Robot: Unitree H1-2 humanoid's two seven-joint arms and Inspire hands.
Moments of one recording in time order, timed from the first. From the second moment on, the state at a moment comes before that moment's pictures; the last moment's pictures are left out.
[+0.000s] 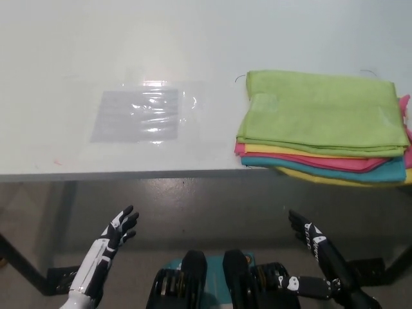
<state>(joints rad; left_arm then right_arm) 0.05 0.18 -0.04 -0.01 0.00 -0.16 -0.15 -0.01 -0.15 0.17 0.04 -0.06 -0.02 0.15</state>
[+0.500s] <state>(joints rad) 0.03 0.17 -0.02 -0.01 0.02 -0.15 -0.13 -0.03 -0.15 0.17 0.03 -0.07 -0.02 0.15</state>
